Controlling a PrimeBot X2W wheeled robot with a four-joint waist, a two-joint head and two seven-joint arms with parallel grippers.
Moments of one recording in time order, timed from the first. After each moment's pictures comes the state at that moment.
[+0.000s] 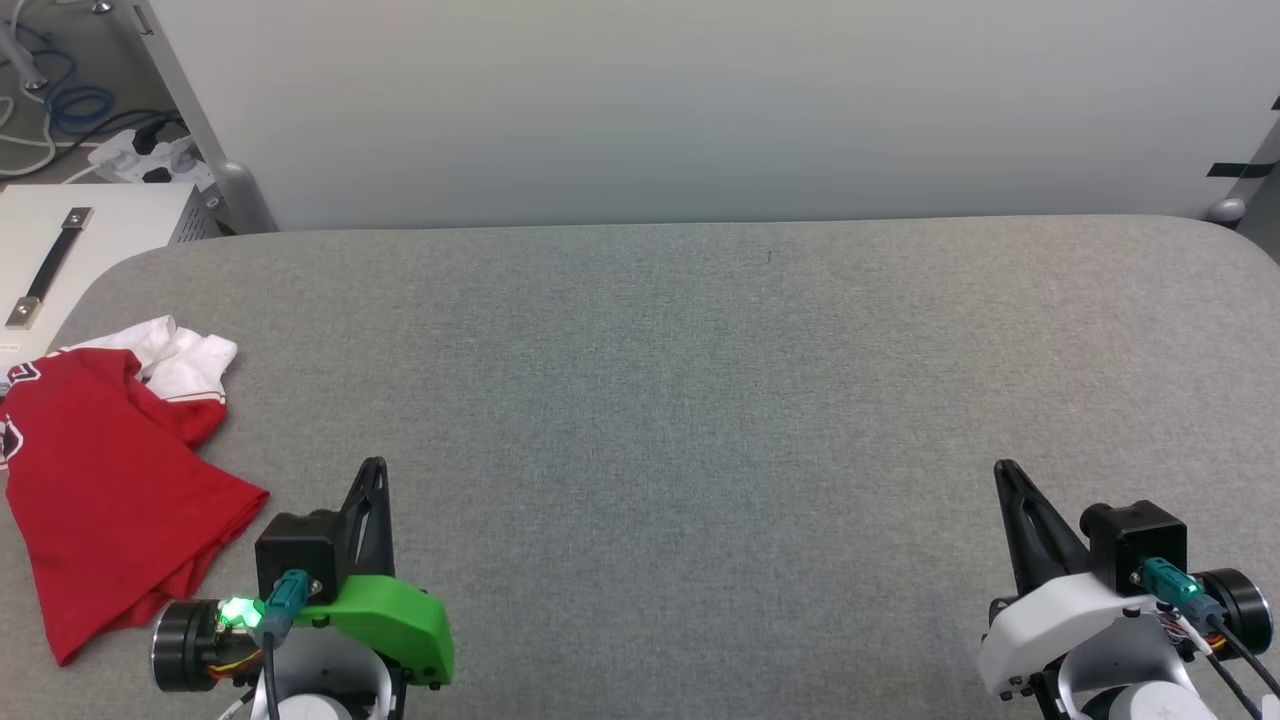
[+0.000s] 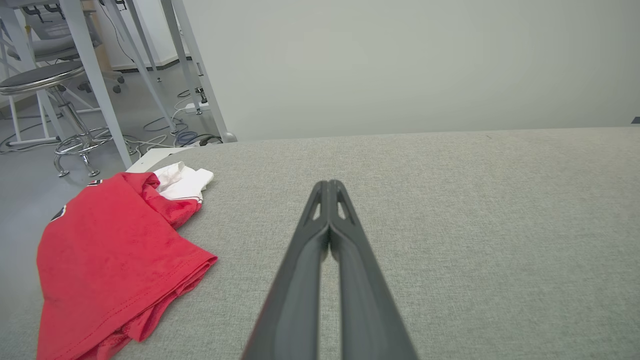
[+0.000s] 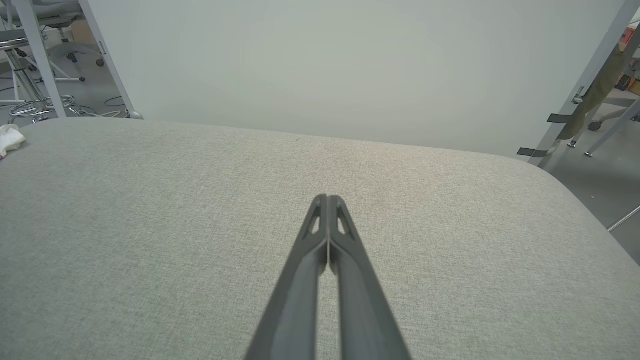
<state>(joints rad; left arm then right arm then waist) 0.02 0.06 0.00 0.00 -0.01 0.00 0.00 0.02 -0.05 0.00 0.00 0.01 0.13 0.00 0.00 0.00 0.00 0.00</state>
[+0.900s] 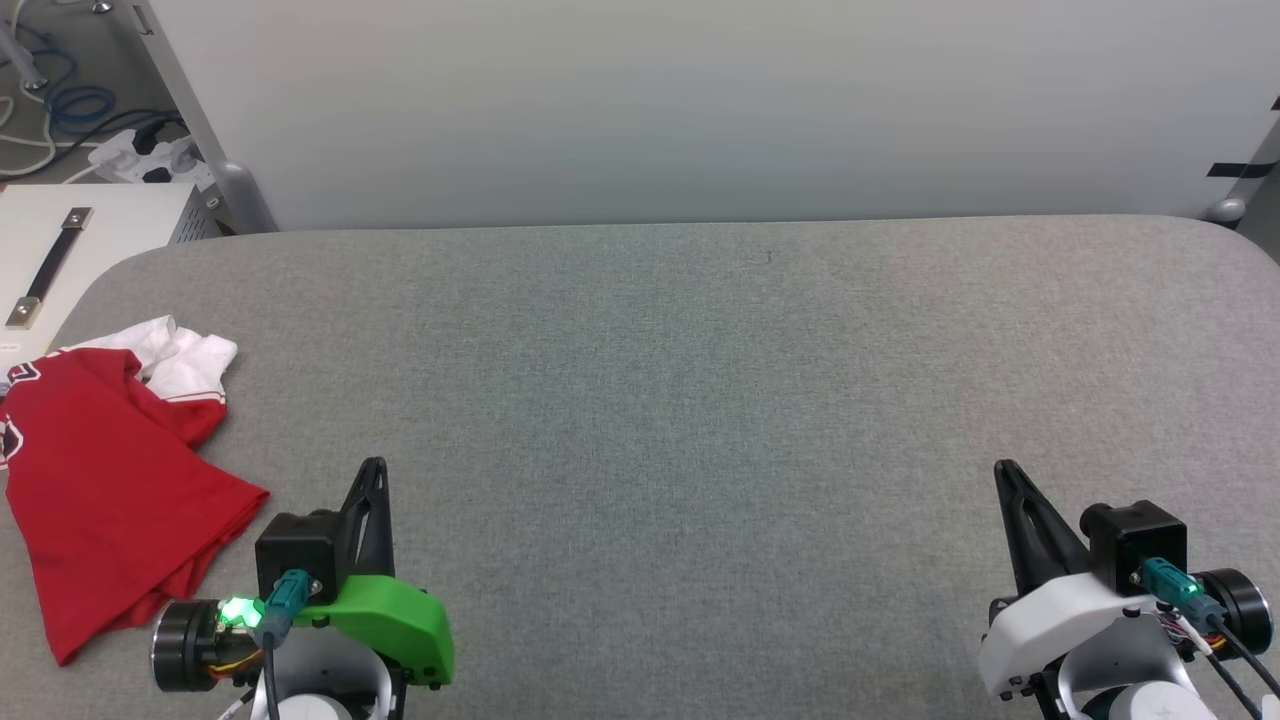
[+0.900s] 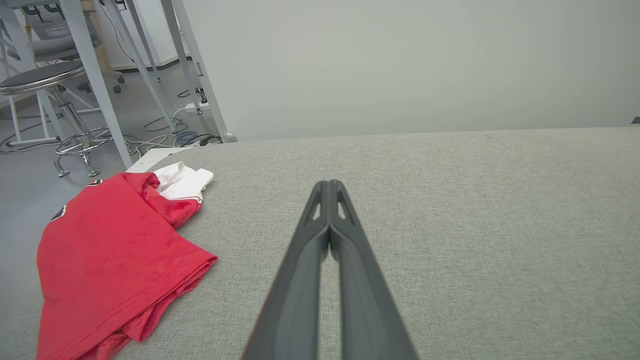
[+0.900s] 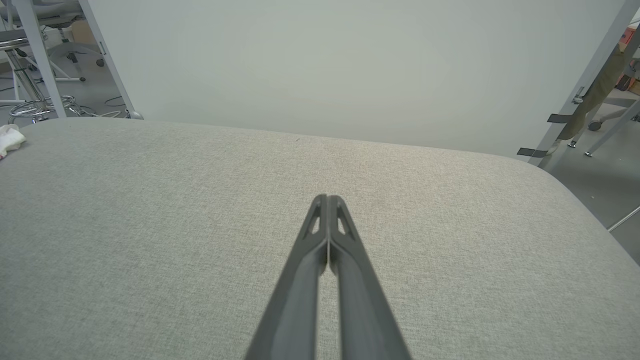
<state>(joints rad) 0.02 0.06 0.00 0.00 -0.01 0.00 0.00 0.02 -0.05 0.00 0.00 0.01 0.13 0.00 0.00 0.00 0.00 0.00</state>
